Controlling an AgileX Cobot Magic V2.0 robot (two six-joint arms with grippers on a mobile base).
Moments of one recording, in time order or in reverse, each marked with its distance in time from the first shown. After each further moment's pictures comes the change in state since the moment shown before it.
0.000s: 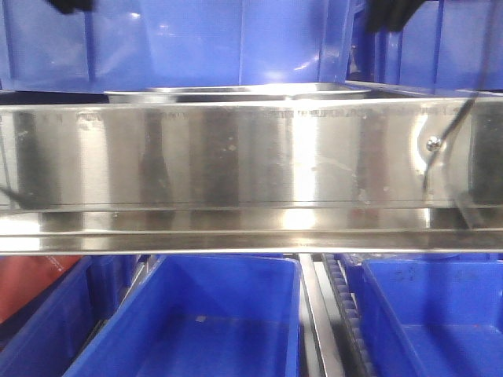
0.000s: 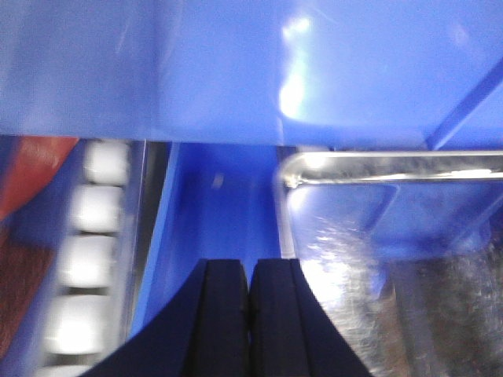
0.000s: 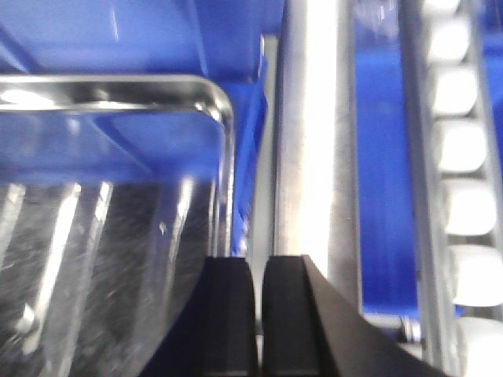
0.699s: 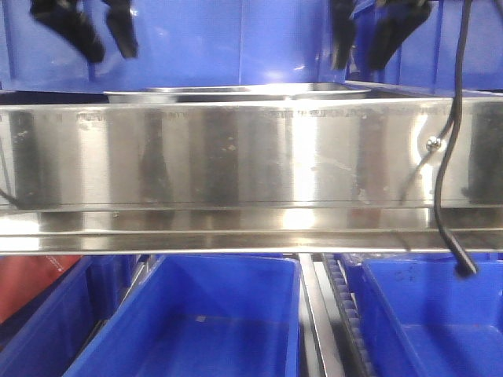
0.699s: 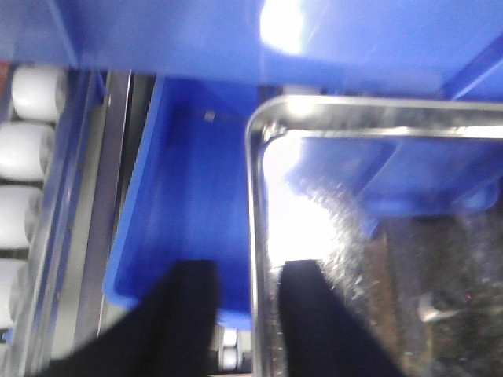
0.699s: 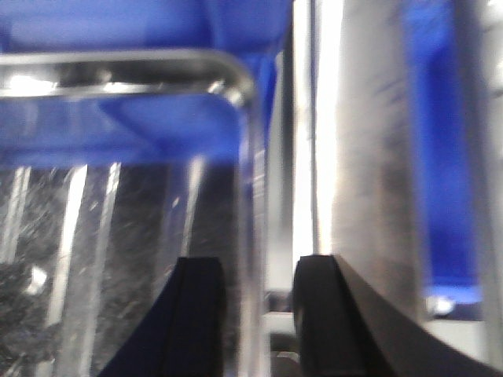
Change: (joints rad) left arm -0.007 0.114 -0.043 -0.064 0.068 -0.015; right arm 0.000 0.106 -0.046 0.080 0.012 0.004
